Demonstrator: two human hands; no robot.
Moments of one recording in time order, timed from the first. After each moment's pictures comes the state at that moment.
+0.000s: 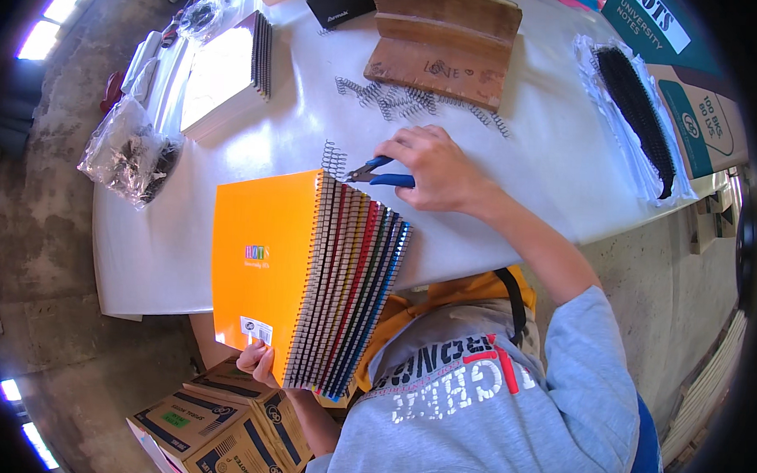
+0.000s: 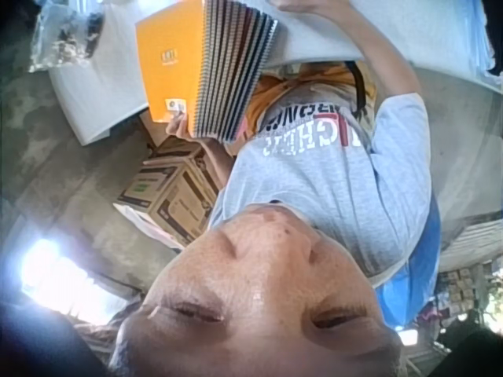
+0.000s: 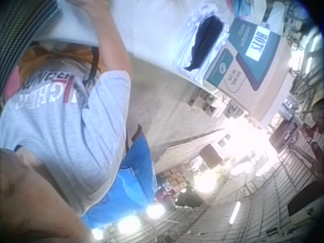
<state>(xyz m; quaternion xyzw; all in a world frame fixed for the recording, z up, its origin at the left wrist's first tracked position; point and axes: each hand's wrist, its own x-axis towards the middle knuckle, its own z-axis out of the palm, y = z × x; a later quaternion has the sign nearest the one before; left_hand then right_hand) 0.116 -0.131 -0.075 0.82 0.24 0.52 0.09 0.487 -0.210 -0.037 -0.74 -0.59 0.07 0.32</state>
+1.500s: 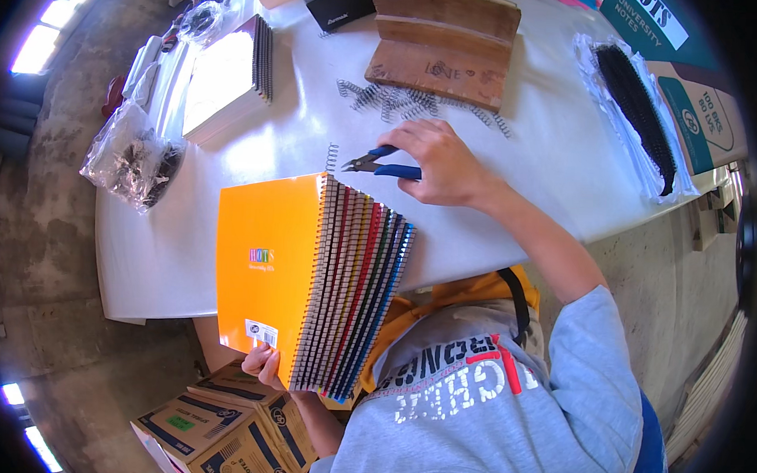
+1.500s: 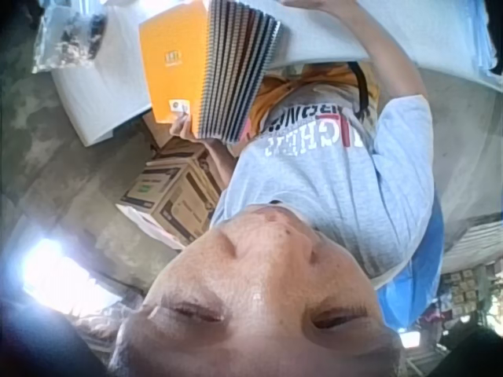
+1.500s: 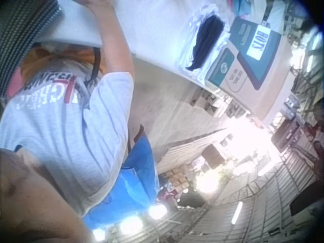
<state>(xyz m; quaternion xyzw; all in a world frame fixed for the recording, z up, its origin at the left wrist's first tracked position) 0.114 -0.132 -0.072 0.82 0.24 0.51 0.06 0.492 -0.207 -0.039 -0.72 -0.59 -0.01 0.37</state>
